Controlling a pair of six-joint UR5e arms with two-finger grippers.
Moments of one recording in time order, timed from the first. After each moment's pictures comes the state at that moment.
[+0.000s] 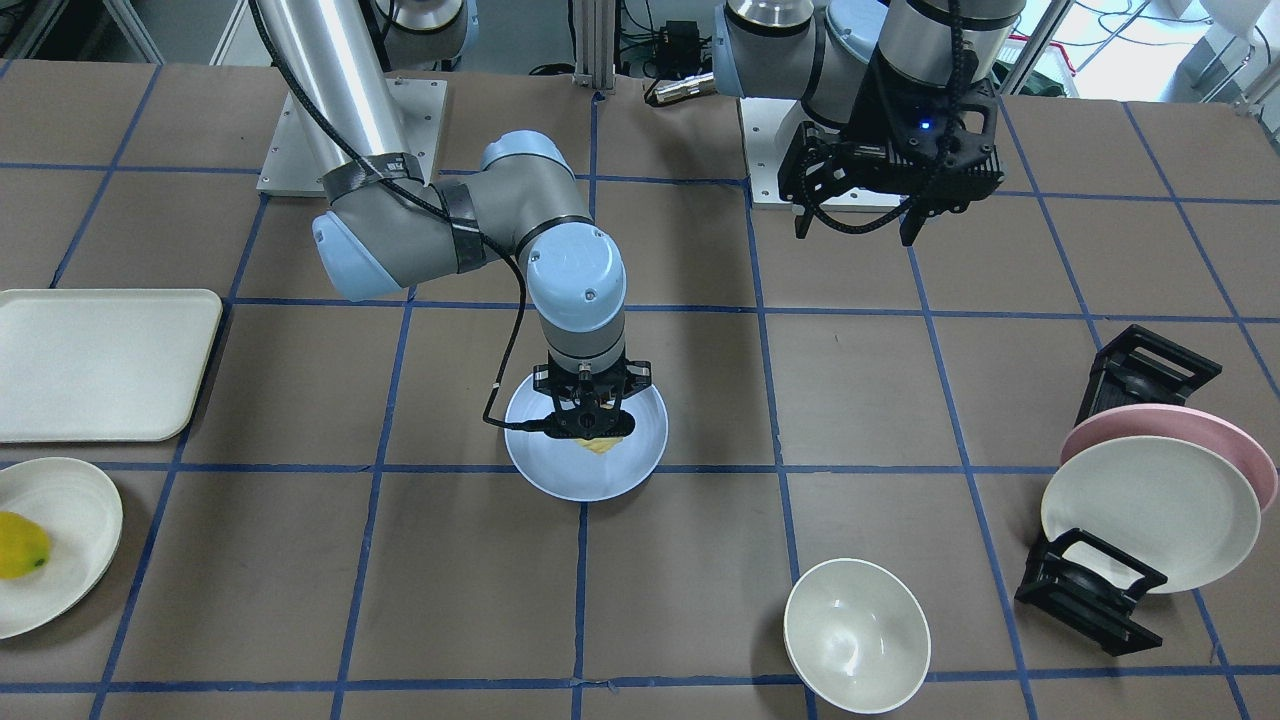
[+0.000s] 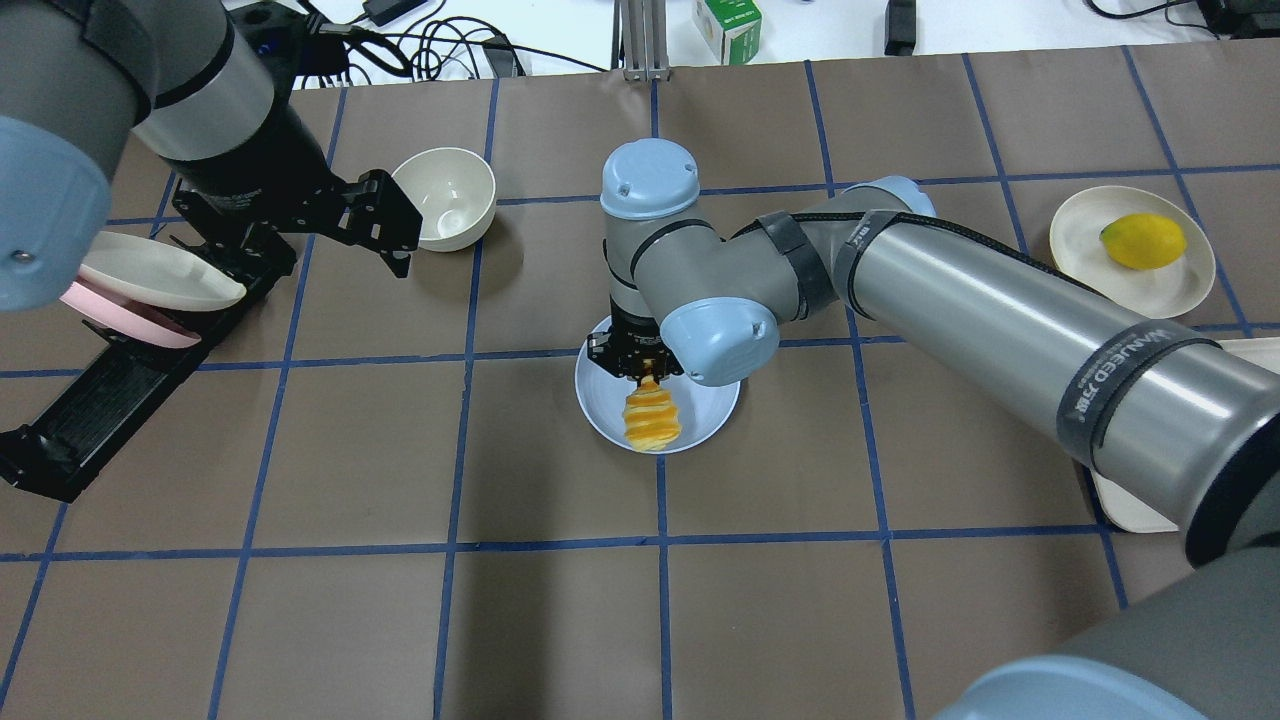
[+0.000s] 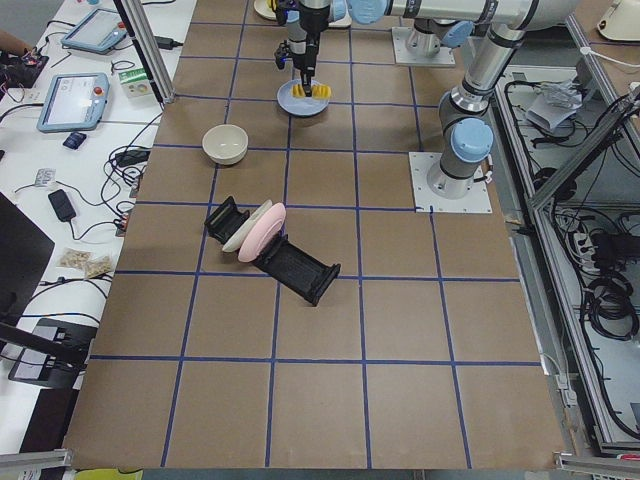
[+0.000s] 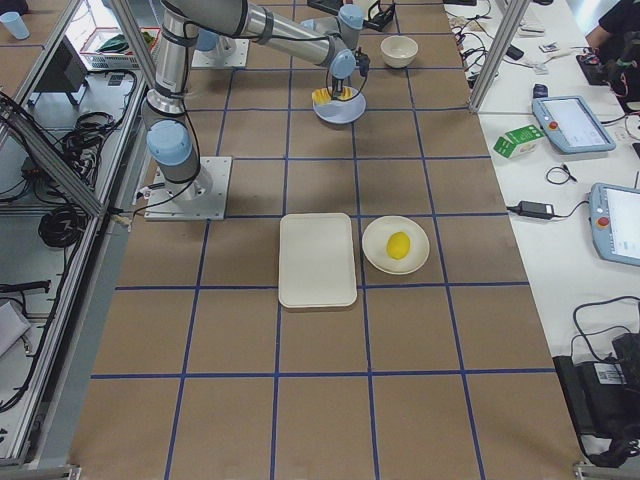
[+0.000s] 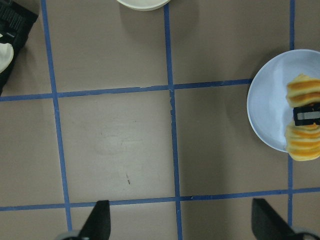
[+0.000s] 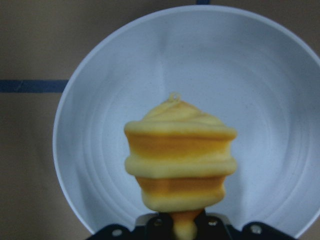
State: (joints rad) left arm -1.61 -1.50 -1.61 -1.54 1.58 0.04; right arm 1.98 -1.09 1.68 -2.07 -1.47 0.38
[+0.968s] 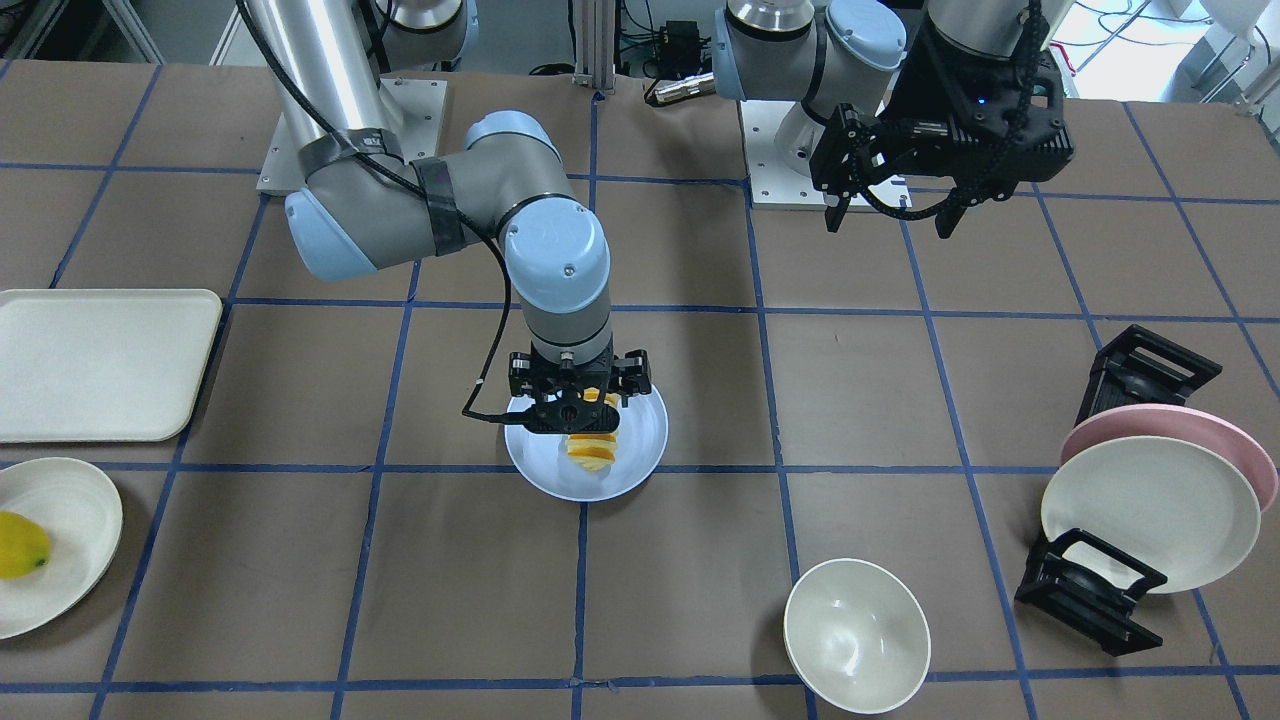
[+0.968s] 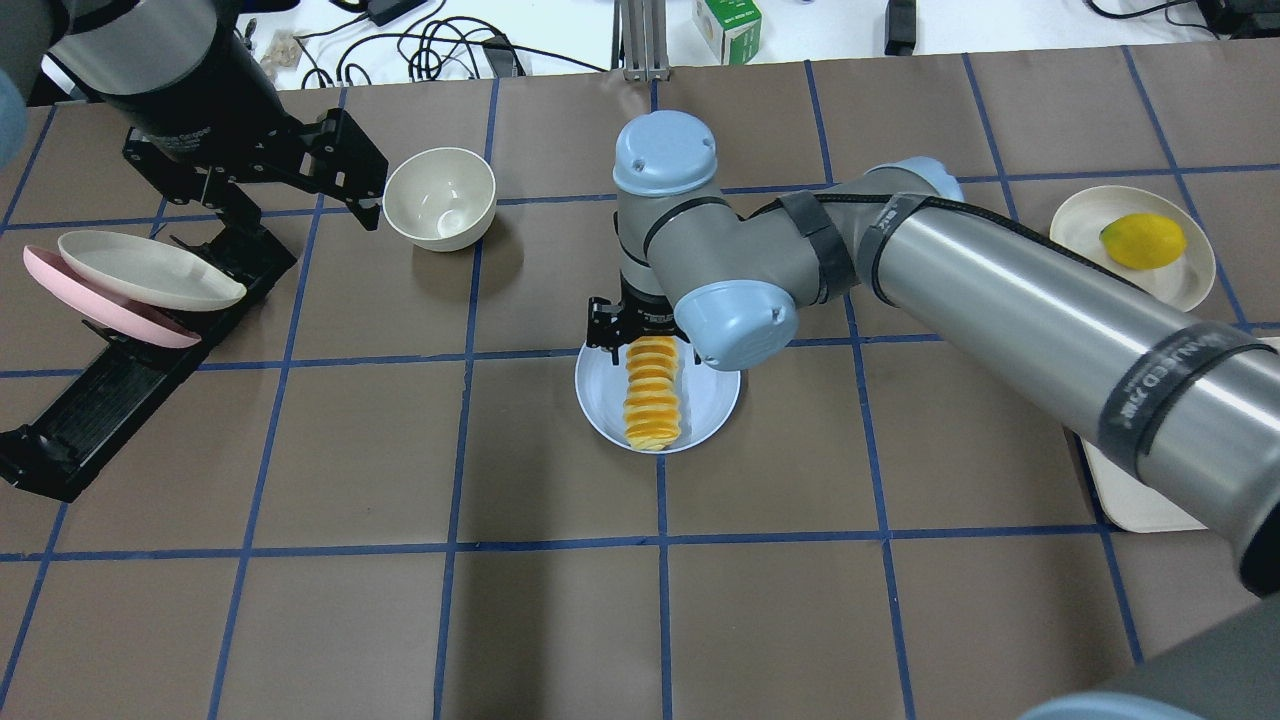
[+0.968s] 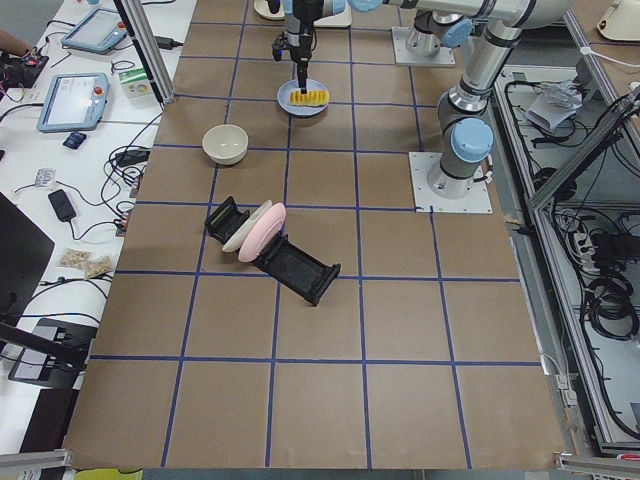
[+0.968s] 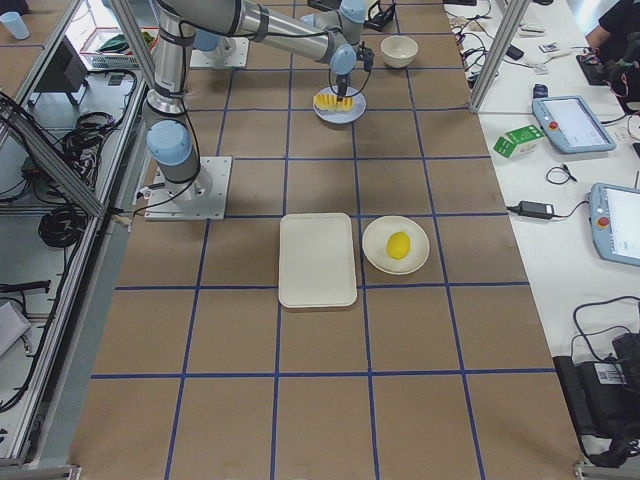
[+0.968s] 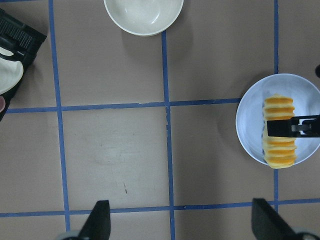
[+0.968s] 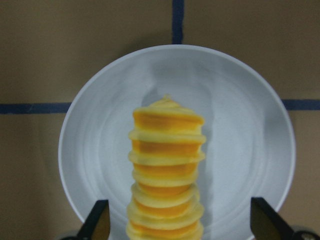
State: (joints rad) left arm -1.56 -1.54 -1.51 -1.60 1.56 0.04; right arm 1.93 -1.17 1.67 -2.02 -1.50 0.38
